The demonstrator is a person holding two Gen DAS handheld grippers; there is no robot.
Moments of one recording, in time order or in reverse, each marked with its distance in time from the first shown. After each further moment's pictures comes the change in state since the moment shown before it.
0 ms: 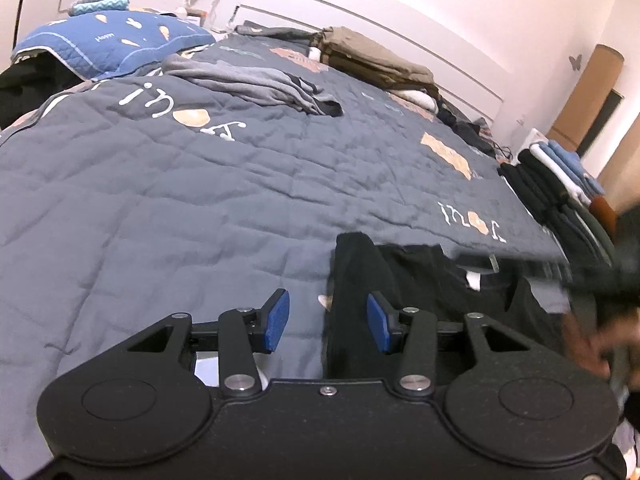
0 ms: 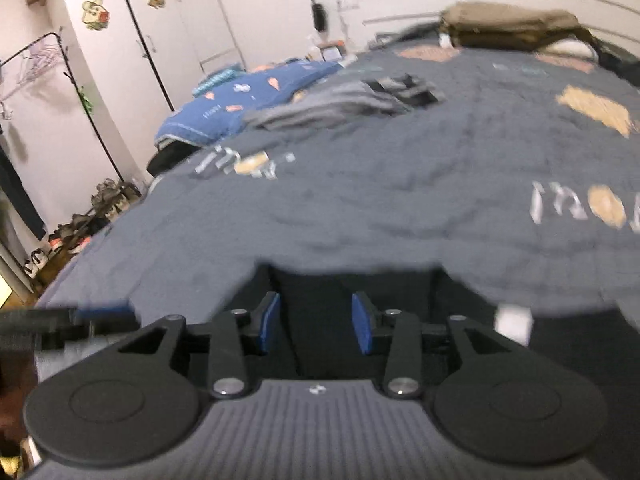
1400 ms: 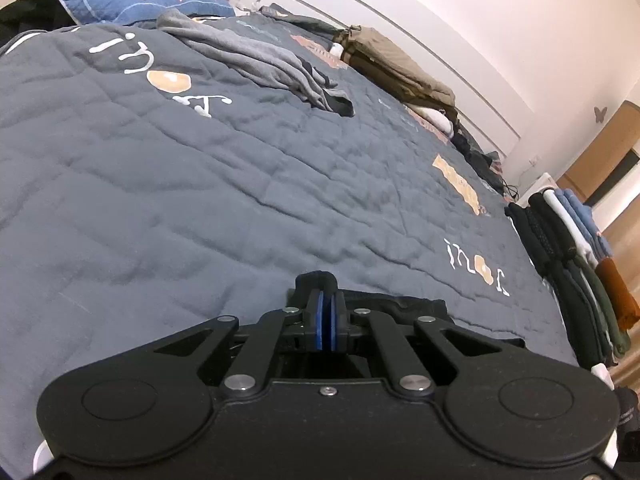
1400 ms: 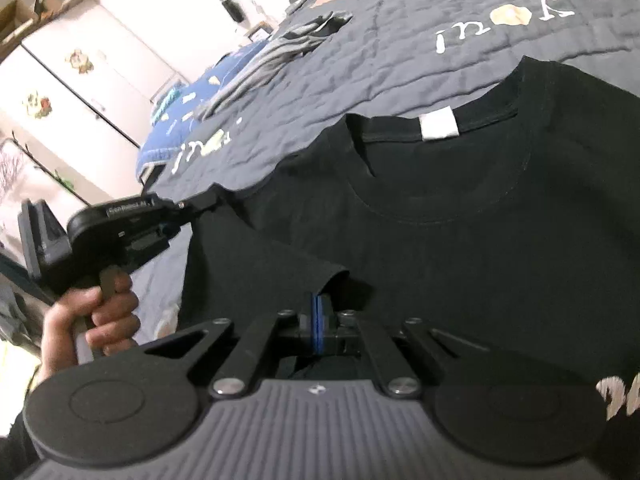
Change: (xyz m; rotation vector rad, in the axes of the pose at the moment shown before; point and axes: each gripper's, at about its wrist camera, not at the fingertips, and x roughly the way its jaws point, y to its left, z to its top) left arm 0.090 -0.005 0.016 -0.189 0.014 -0.036; right arm -0.027 -0.044 -0.087 0.402 0.051 0.063
